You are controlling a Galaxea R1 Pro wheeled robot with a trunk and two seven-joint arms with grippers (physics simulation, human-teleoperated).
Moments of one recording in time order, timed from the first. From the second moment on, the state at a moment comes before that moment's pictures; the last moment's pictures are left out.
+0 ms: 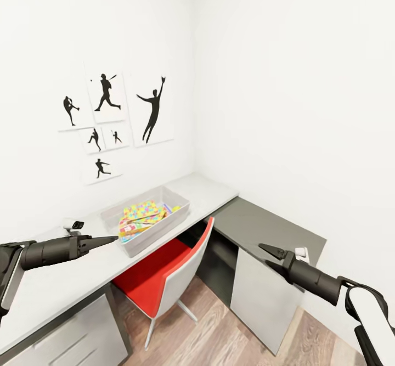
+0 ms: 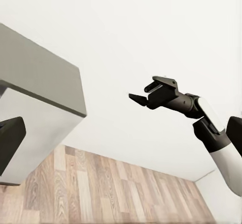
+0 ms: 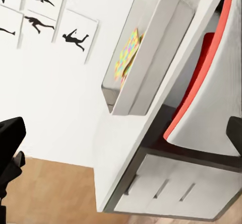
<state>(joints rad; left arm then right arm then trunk) -0.49 0.37 0.28 -1.36 0.14 1.01 -1.57 -0.23 -0.18 -0.23 -1.52 -1.17 1.02 0.21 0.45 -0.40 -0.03</state>
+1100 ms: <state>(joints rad) -0.49 0.37 0.28 -1.36 0.14 1.01 -1.57 -0.23 -0.18 -0.23 -1.51 -1.17 1.01 0.21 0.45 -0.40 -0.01</state>
